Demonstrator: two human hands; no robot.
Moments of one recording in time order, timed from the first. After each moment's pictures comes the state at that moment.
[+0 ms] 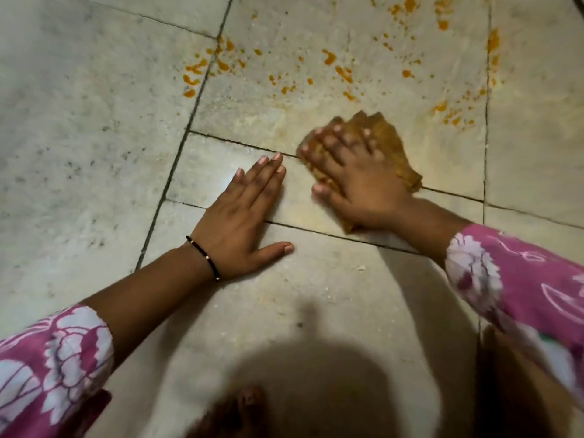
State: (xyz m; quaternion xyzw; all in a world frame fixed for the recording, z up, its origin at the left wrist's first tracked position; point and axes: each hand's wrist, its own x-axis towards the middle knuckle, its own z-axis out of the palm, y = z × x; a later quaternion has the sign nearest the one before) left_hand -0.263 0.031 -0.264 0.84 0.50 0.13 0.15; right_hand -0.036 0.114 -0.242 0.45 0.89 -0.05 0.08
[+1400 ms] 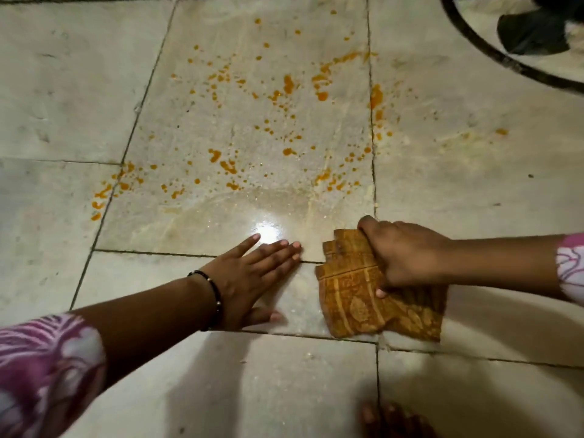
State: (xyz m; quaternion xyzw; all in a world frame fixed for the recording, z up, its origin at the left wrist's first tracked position) left_hand -0.095 0.119 -0.211 0.93 0.30 -0.20 0.05; right_hand 0.177 0.145 -0.191 0.51 0.78 -0.28 0.23
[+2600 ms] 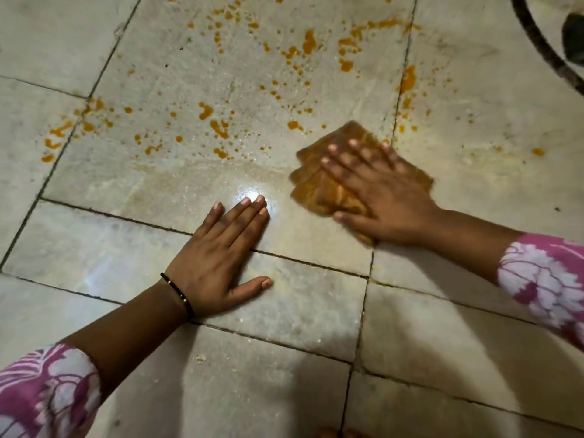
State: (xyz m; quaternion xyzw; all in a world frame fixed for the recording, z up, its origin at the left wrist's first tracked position) left_hand -0.093 0.107 -0.258 0.85 0.51 0.02 0.12; right_hand 0.188 0.225 -0.242 0.40 0.91 -0.07 0.06
